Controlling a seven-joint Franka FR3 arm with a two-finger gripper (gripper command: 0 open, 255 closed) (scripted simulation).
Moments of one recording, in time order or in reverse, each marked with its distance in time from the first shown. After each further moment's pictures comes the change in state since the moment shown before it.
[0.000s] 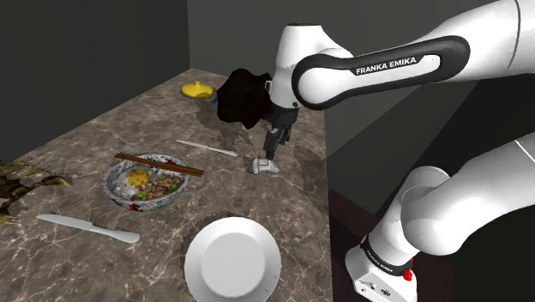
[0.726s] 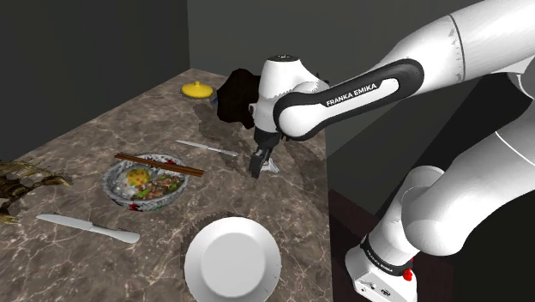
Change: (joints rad) arm 0.028 0.158 0.030 -0.049 -0.002 0.228 -0.021
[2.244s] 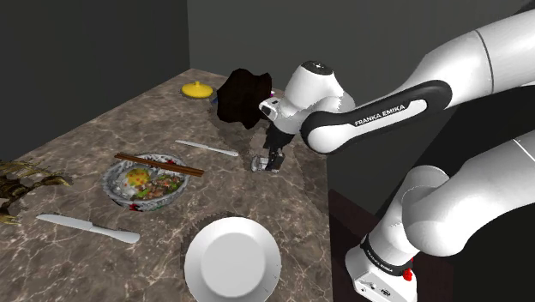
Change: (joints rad) arm 0.021 -0.154 -0.104 -0.195 -0.162 0.277 -0.461
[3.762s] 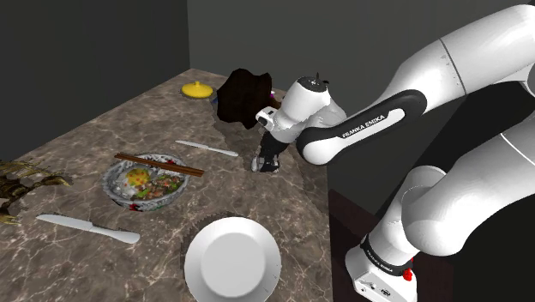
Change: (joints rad) arm -0.016 0.112 -0.019 -0.027 -0.059 0.182 -0.067
